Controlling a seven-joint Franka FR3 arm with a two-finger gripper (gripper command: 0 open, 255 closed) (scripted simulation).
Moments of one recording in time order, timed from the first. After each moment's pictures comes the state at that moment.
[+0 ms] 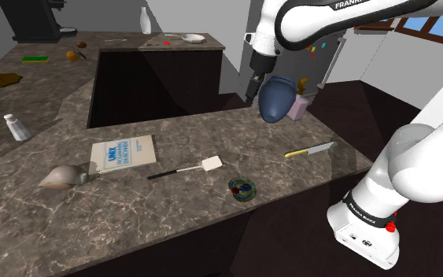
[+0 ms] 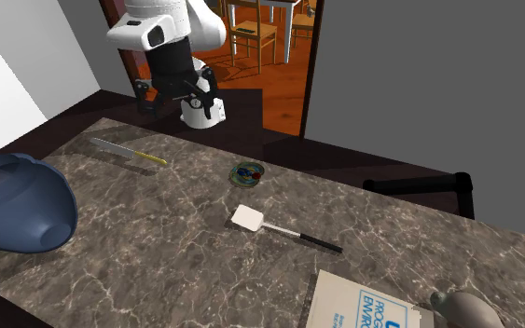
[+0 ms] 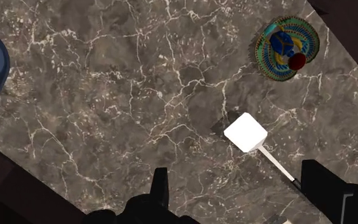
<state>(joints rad) 0.17 -0.33 0.02 -2.34 0.02 2.10 -0.27</state>
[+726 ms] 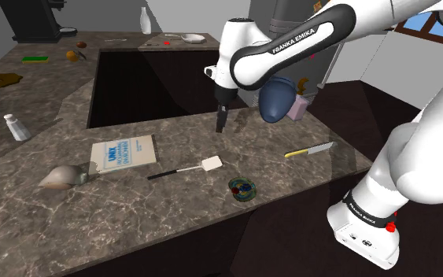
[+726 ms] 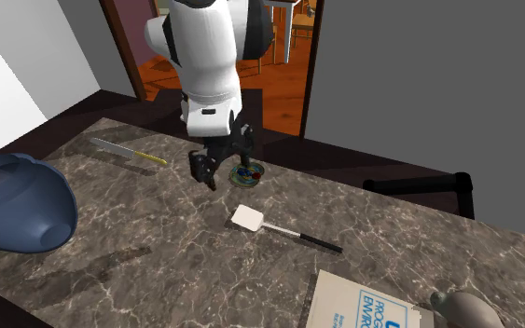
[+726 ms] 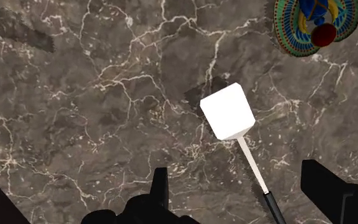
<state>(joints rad) 0.25 0.03 0.07 -2.24 0.03 2.33 -0.47</state>
